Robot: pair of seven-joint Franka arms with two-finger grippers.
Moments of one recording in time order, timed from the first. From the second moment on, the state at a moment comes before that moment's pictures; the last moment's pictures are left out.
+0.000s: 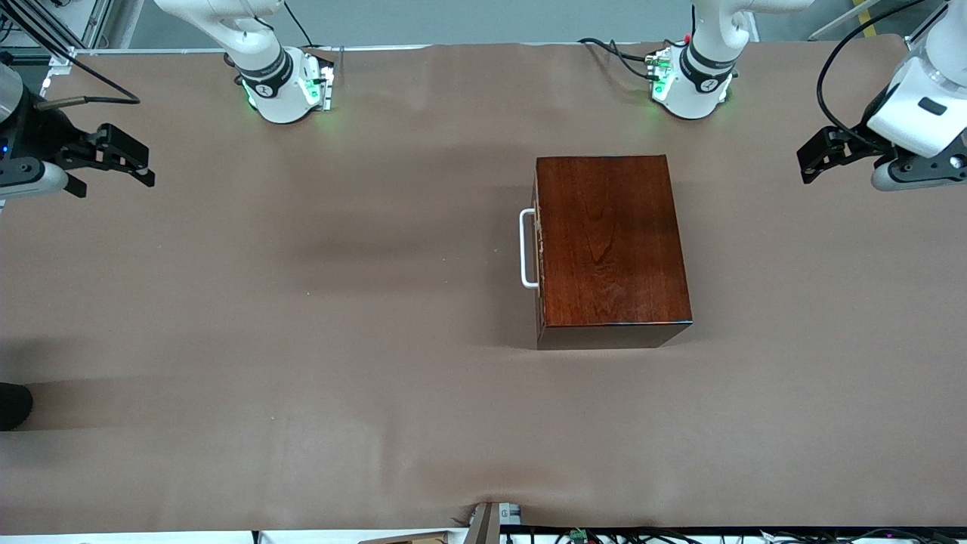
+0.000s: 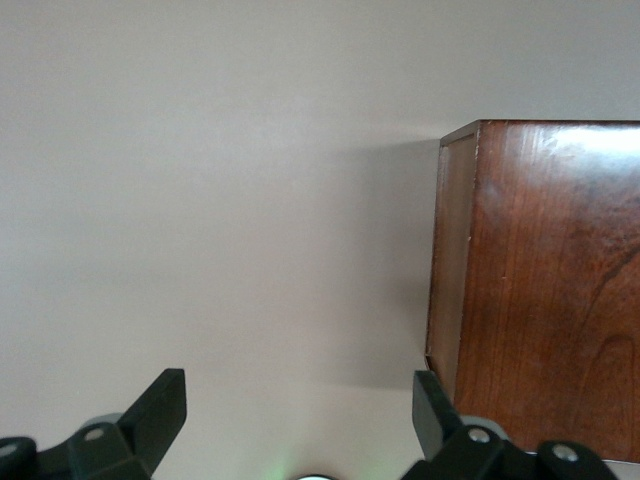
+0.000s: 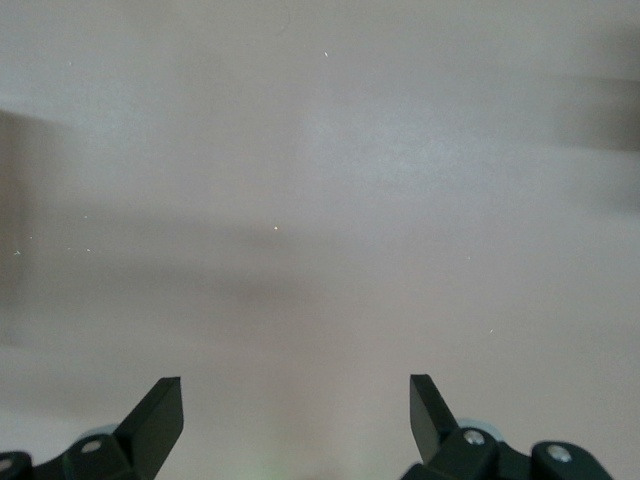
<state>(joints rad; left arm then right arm) -0.14 -0.08 -0.01 -1.63 0.10 1.53 -0.17 -0.01 -0.04 0.06 -1.56 0.03 1.50 -0.09</state>
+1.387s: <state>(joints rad) -0.01 -0.08 -0.14 -1.62 0.06 1.55 -0.06 -0.01 -0.04 0.06 -1.56 0.03 1.50 -0.09</state>
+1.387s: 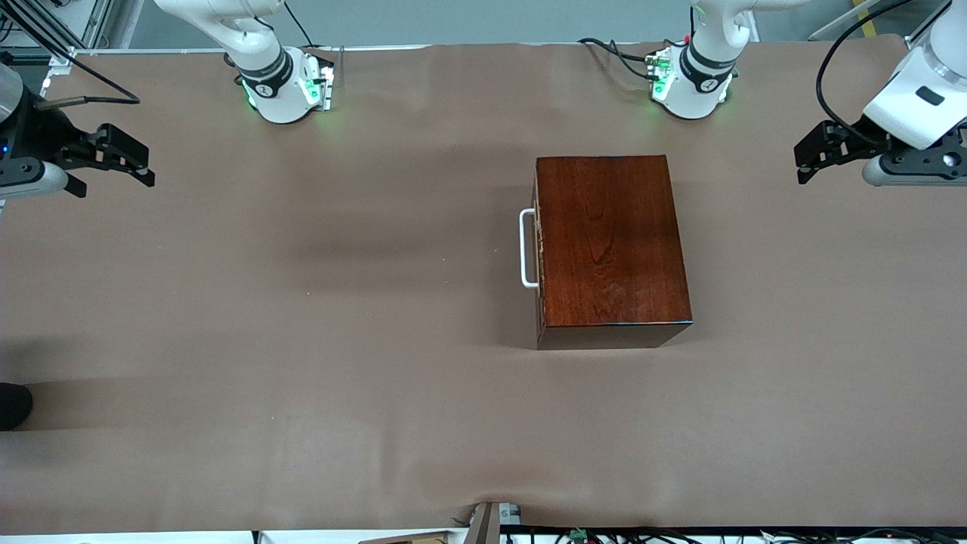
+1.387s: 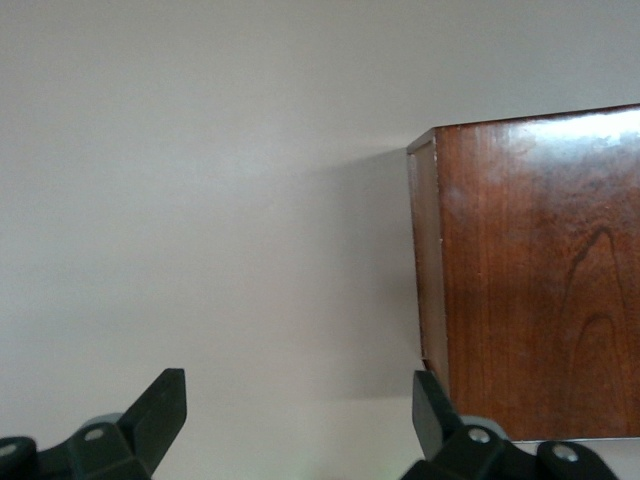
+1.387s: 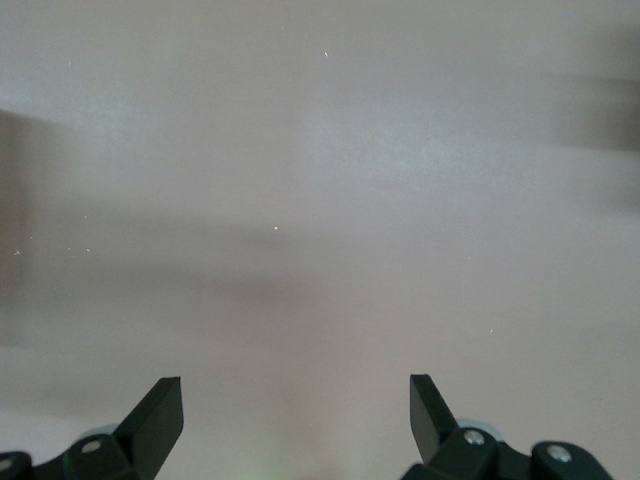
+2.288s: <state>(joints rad) -0.01 -0.08 -0.14 -1.61 0.03 1.55 -0.06 -0.01 -0.04 0.06 -1.56 0.03 1.50 -0.09</state>
